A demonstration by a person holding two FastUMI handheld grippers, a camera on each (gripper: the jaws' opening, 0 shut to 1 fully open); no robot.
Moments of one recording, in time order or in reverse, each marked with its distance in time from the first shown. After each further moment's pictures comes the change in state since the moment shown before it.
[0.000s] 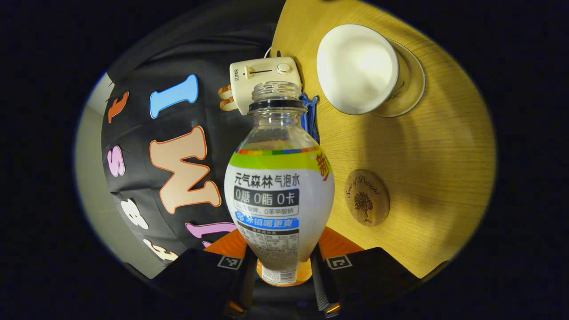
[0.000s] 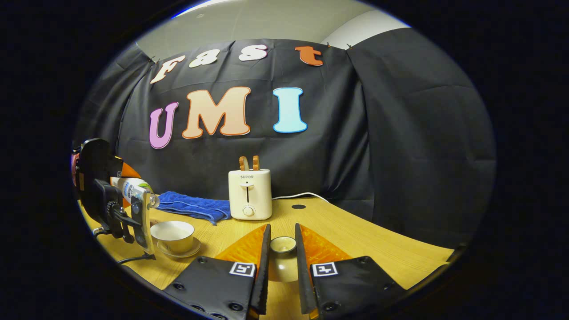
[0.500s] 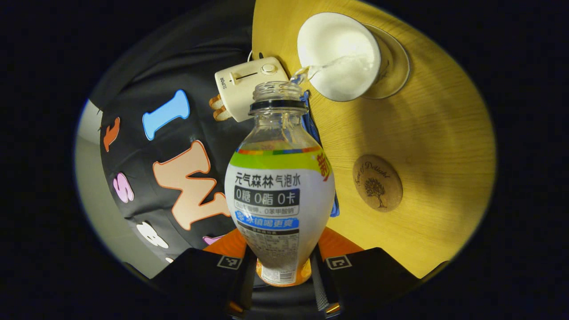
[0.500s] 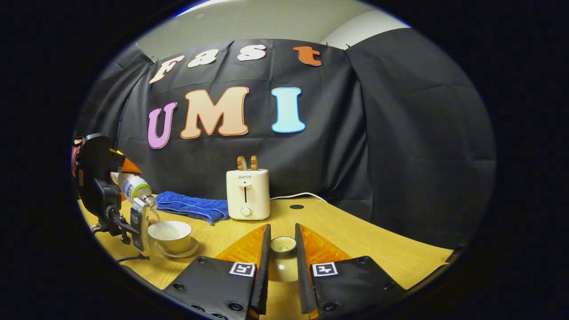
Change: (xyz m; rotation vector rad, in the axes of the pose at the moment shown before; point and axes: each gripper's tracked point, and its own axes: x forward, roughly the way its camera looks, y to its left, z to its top) left arm 0.006 0.023 0.000 0.195 0.007 0.037; right arm 0.000 -0.002 0.000 0.000 -0.001 -0.010
